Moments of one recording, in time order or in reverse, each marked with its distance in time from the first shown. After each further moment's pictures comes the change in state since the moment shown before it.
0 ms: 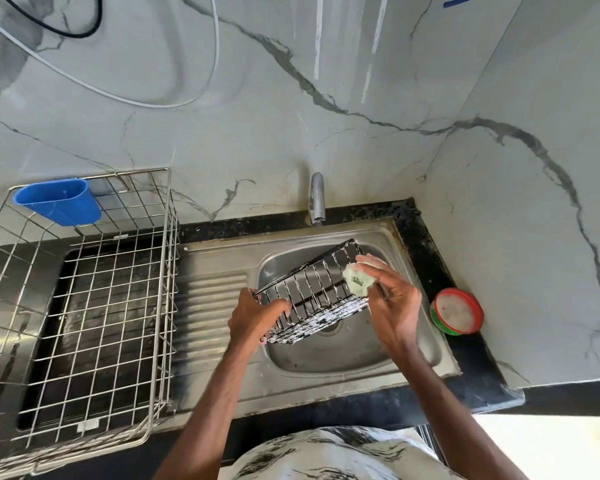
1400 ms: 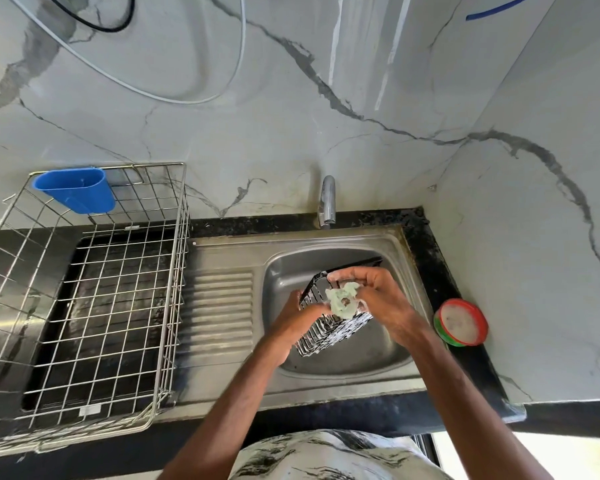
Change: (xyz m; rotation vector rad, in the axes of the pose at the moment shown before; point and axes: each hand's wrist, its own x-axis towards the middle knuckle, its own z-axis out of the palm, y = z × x) left_hand -0.032 0.015 0.033 -0.283 -0.442 0.077; right_hand 0.029 -0.042 0.003 0.138 -0.626 0.478
